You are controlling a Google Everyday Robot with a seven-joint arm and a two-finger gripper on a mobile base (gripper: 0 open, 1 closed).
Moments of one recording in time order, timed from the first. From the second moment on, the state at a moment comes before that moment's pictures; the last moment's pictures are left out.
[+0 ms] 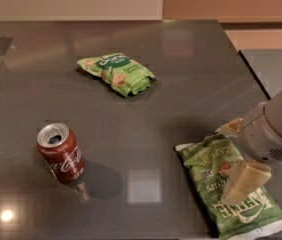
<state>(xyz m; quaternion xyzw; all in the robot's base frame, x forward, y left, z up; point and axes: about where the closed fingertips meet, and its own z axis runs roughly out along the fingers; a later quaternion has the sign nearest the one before) 0.369 -0.176 0.839 -0.62 0.77 0.09 0.14</state>
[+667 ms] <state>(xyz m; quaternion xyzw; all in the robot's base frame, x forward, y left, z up) 0.370 -0.175 0.839 -0.62 0.76 0.08 0.14</state>
